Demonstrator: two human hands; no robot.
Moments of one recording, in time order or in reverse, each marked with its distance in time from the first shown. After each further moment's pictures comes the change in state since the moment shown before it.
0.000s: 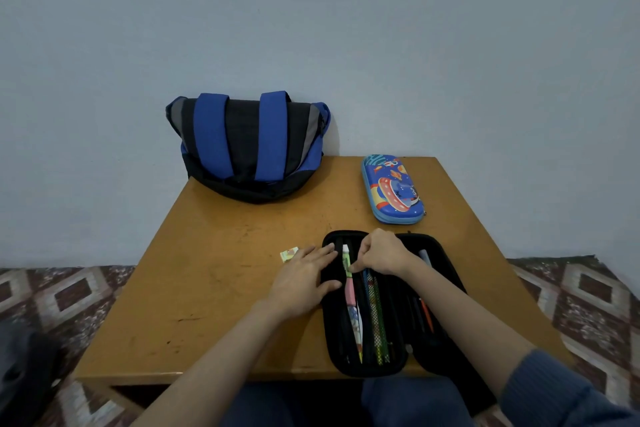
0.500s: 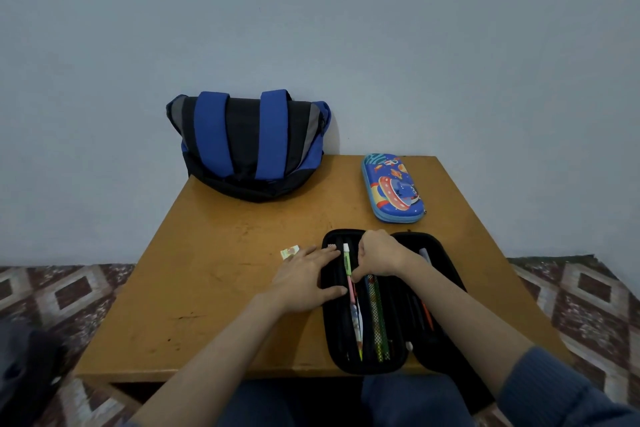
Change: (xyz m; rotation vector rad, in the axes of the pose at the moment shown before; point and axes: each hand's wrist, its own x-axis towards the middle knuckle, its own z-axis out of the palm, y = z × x) left_hand 0.002 -0.004 -0.002 0.030 -0.077 0.021; right_hand -0.005 -0.012 0.000 -0.280 -0.089 -0.073
